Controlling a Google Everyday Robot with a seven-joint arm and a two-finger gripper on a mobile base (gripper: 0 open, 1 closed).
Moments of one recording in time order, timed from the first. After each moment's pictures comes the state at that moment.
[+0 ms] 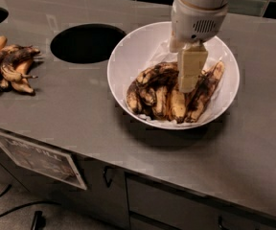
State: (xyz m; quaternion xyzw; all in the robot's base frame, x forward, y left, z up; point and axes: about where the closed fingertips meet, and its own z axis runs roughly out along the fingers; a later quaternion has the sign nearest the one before) arm 0.519 -0.094 0.948 -0.73 0.68 -0.04 0.07
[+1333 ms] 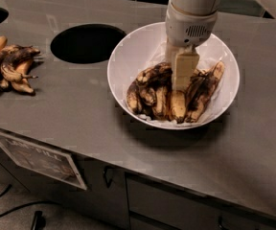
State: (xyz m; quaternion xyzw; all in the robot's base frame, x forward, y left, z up) arm 0.528 -0.086 0.931 -0.74 0.67 -0.03 0.06
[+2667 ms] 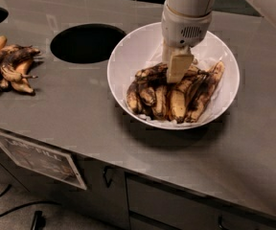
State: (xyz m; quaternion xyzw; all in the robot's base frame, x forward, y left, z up) arm 0.532 -0.077 0.925 -0.74 0.67 -0.02 0.06
